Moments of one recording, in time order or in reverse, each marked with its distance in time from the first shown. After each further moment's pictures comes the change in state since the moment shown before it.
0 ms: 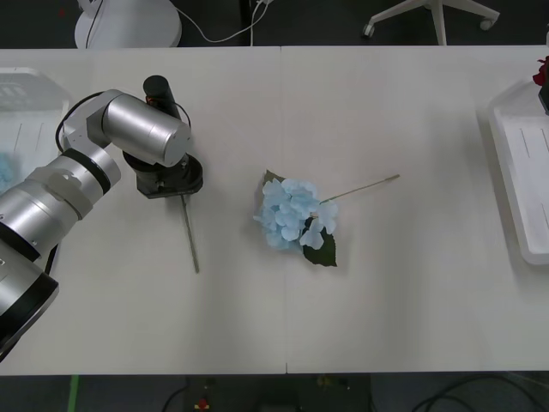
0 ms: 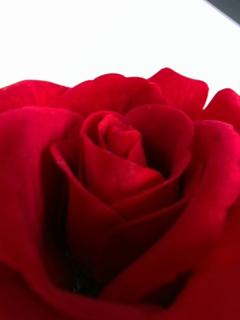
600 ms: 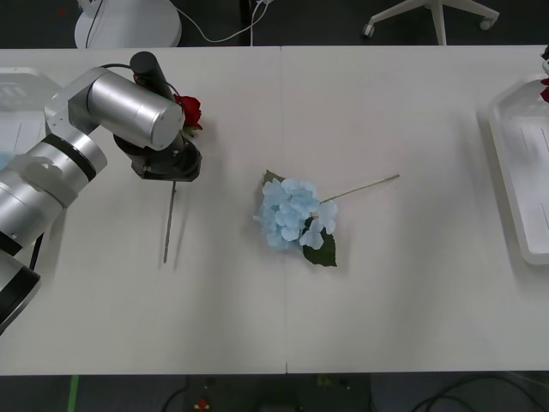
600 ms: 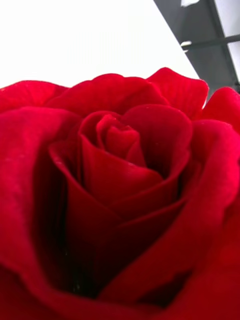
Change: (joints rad) right arm 0.000 0.028 0.083 0.298 0.136 -0.441 0.135; left arm -0.003 0.058 0.031 -0.127 0.037 0.050 -0.217
